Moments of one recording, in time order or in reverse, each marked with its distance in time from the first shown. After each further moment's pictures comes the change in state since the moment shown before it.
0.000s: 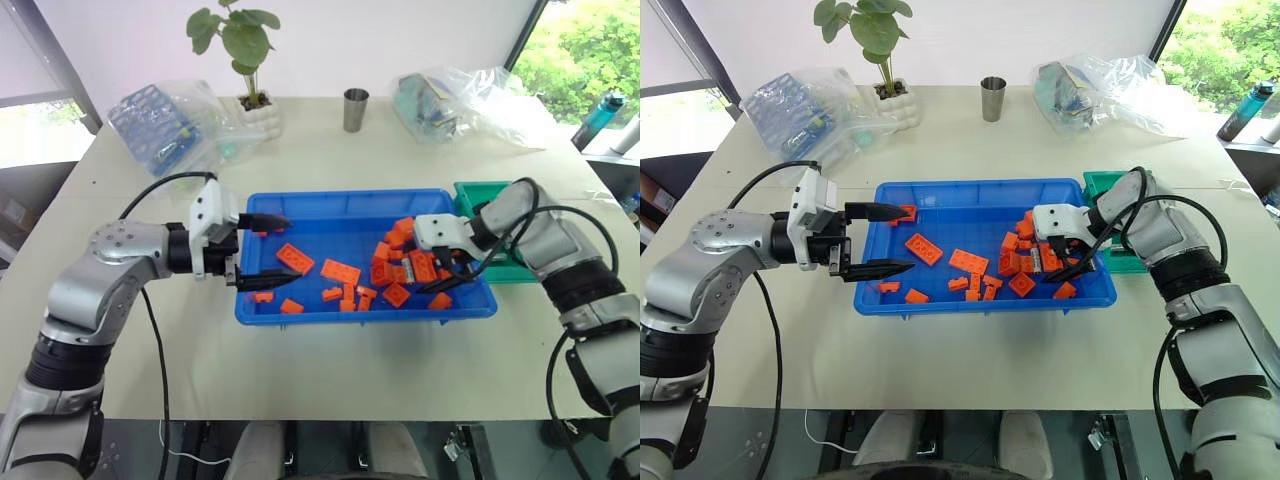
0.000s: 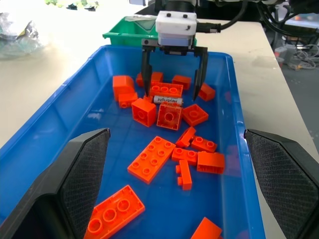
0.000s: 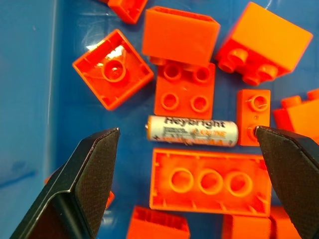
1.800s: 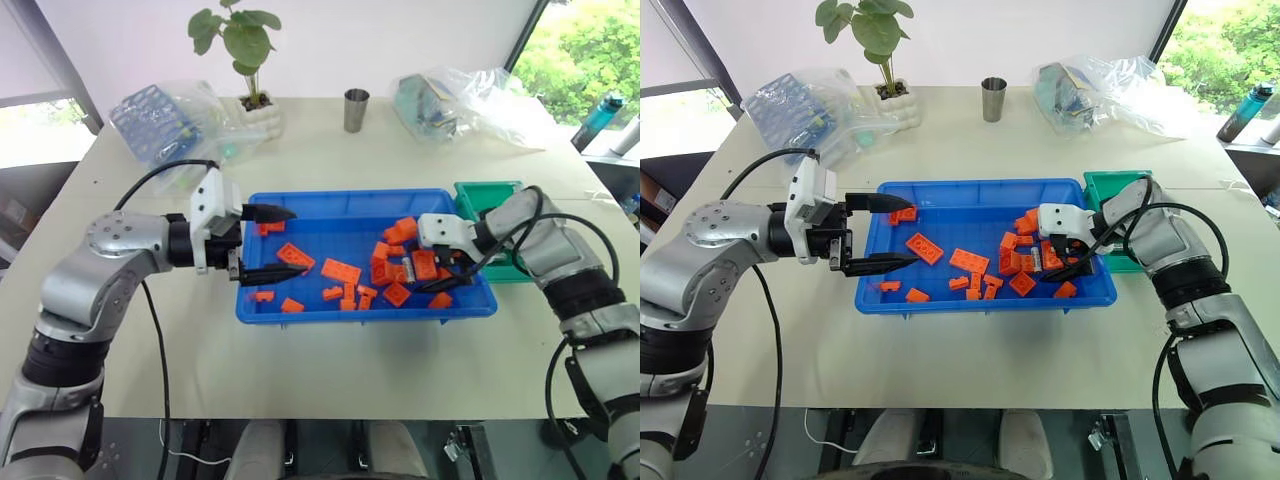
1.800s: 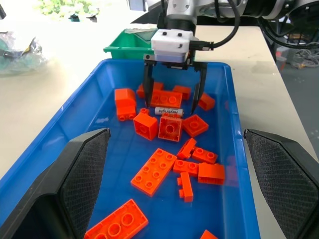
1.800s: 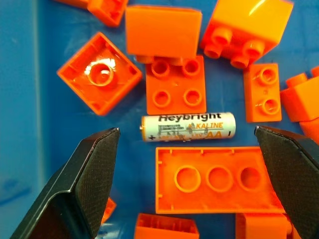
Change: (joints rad) left arm -0.039 0.005 0.007 -0.058 -0.031 0.050 0.036; right arm 0.037 0.020 -0.051 0.011 -0.017 0.082 -0.053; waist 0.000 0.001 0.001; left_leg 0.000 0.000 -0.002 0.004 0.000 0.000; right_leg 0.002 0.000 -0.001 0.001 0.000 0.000
